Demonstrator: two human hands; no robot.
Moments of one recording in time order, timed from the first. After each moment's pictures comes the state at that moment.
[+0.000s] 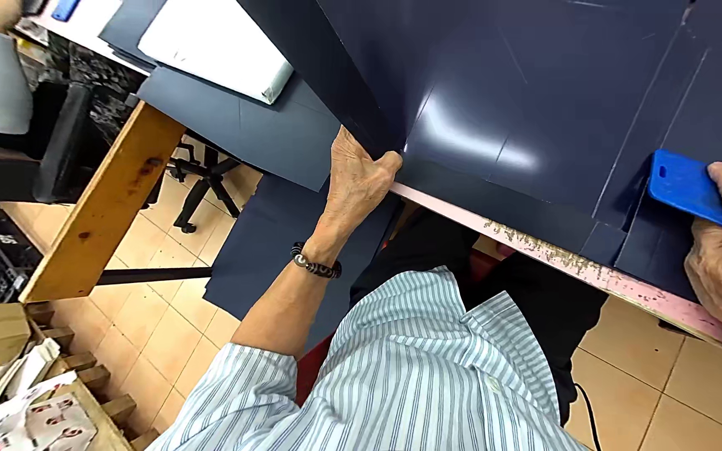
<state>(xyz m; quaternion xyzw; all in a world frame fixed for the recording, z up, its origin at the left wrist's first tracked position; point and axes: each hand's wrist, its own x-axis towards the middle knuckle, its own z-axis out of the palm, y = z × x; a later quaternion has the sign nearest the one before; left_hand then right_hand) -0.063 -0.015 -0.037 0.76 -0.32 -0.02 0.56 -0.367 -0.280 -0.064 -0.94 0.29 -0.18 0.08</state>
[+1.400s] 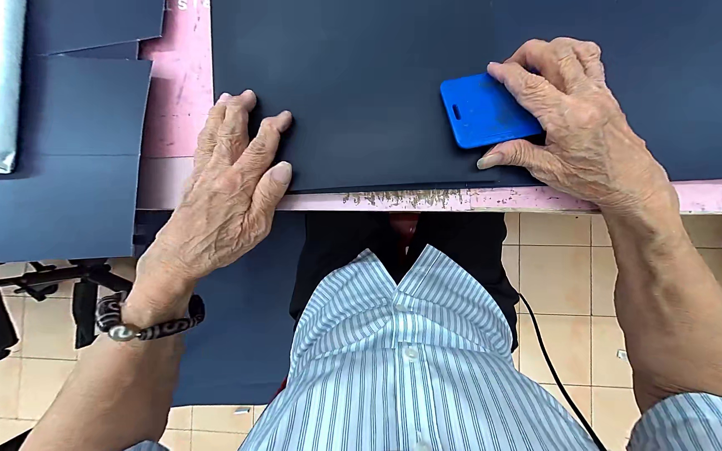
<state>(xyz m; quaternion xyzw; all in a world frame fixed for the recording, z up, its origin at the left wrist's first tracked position) -0.056 -0.021 -0.030 0.73 -0.67 -0.07 0.13 -0.368 -0.278 -0.047 -0.95 0.14 -0.22 0.15</state>
